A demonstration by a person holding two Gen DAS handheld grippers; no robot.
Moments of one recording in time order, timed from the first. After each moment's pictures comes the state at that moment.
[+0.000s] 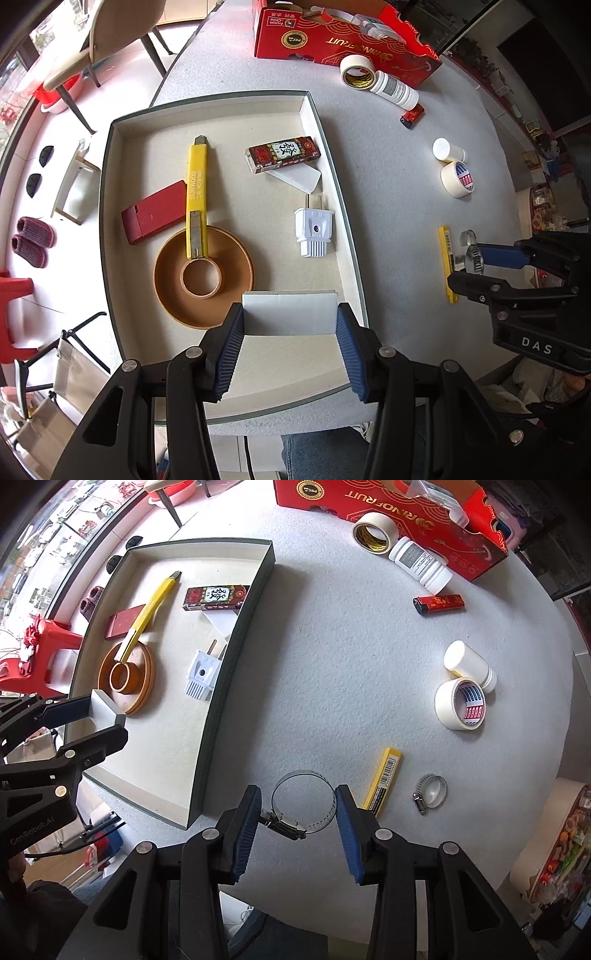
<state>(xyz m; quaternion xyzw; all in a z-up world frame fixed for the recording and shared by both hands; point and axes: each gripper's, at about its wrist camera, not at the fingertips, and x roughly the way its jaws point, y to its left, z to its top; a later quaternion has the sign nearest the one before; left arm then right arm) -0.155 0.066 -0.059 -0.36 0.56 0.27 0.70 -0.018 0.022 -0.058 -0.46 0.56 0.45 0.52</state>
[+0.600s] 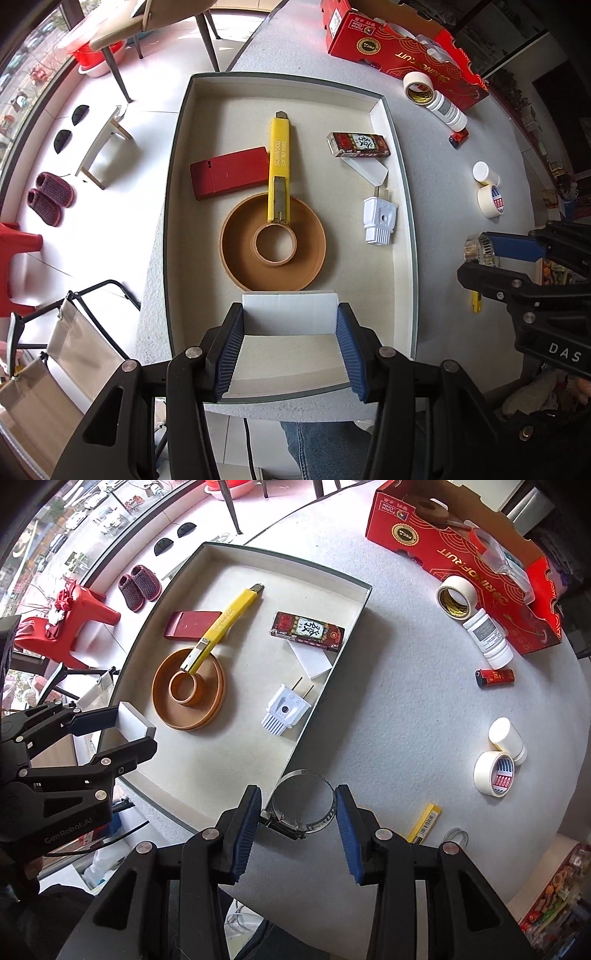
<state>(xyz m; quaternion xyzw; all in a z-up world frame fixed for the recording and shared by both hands) -0.210 0.076 -0.067 -0.40 0.55 0.33 0.66 -0.071 0.059 -0.044 -0.48 0.52 0.51 0.48</state>
